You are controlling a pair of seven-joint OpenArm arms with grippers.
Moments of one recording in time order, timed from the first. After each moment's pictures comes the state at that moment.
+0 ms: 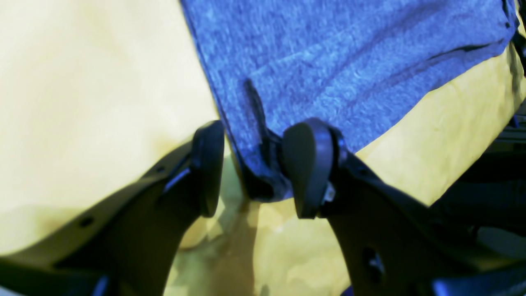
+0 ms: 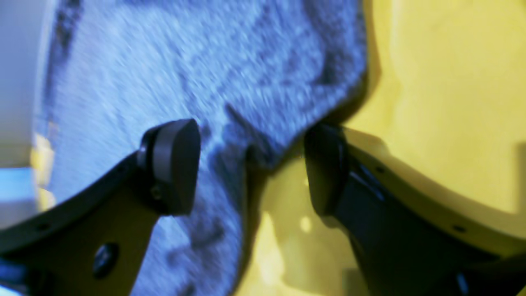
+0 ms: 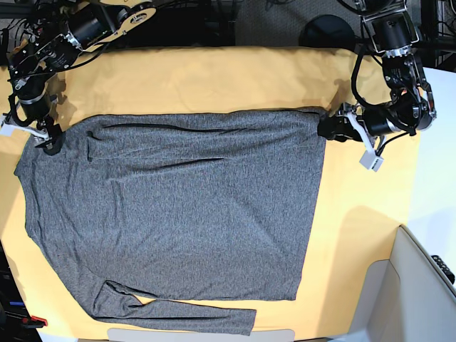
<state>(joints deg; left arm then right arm) -1.3 -17.6 -23.9 78.3 -53.7 -39.4 78.9 9.2 -1.1 63.8 84.9 29.9 11.2 -58.2</state>
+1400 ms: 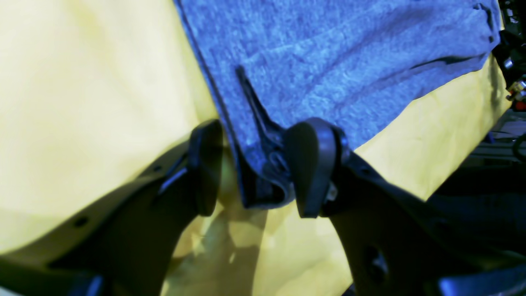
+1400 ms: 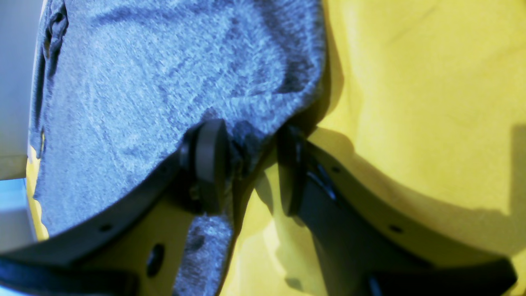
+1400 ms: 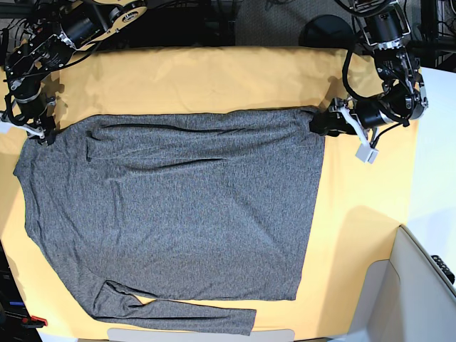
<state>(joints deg) 1.1 -14.6 -24.3 77.0 -53.3 -37.7 76.6 7.2 1.4 61.6 83.2 29.6 8.9 -57.3</state>
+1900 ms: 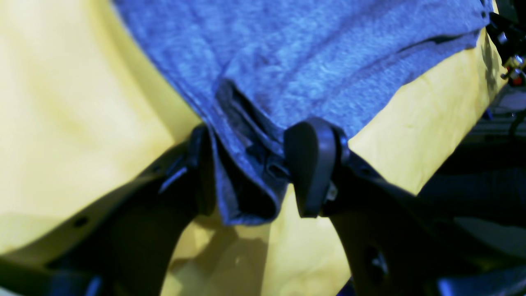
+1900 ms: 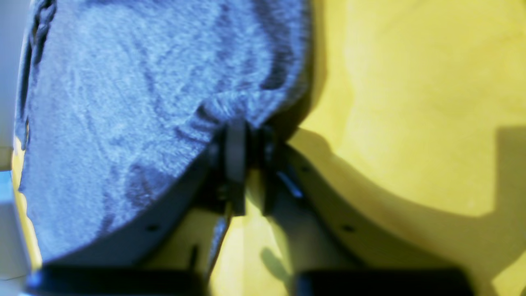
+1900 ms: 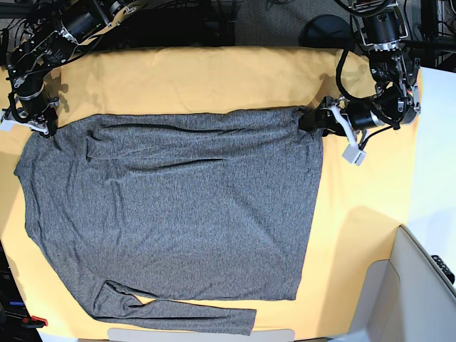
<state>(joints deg) 0.9 -14.7 -18.7 77.2 -53.8 -38.1 76.1 4.9 1.7 59.0 83.2 29.5 8.8 -56.2</state>
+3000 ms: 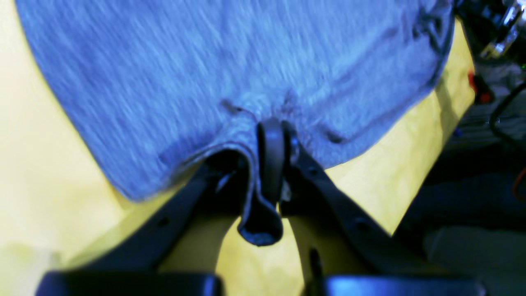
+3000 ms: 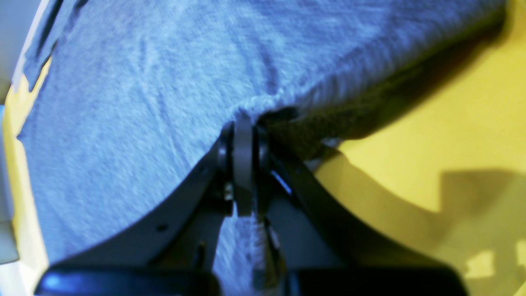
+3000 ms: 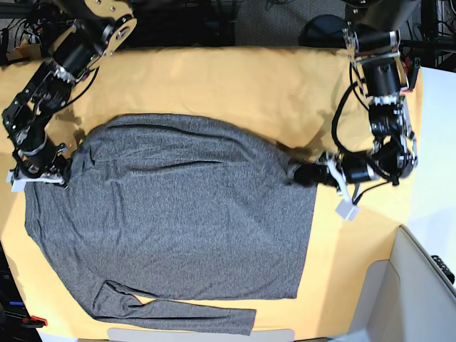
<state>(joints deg) -19.7 -14.1 -16.8 65.5 -57.7 -39.5 80.3 16.5 6.3 44.5 82.1 26.3 7.6 -61.2</state>
